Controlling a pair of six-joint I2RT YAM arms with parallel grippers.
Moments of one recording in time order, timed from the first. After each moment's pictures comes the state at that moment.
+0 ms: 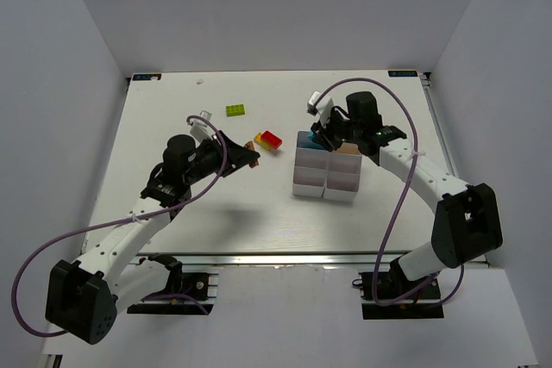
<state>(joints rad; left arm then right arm) -0.41 1.02 0.67 0.10 0.42 -0.95 0.44 1.48 1.11 -0.23 -0.42 -0.53</state>
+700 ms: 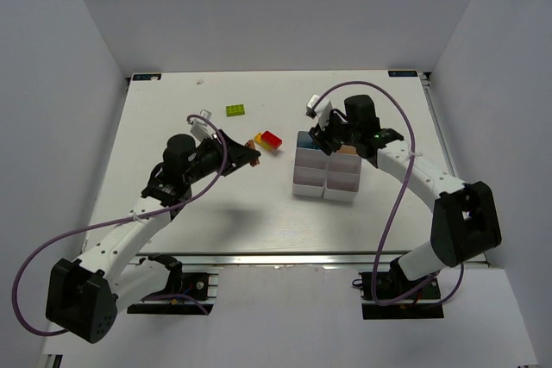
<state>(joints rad) -0.41 1.02 0.67 0.12 0.42 -0.97 0.45 1.49 1.08 -0.18 -0.38 -0.55</state>
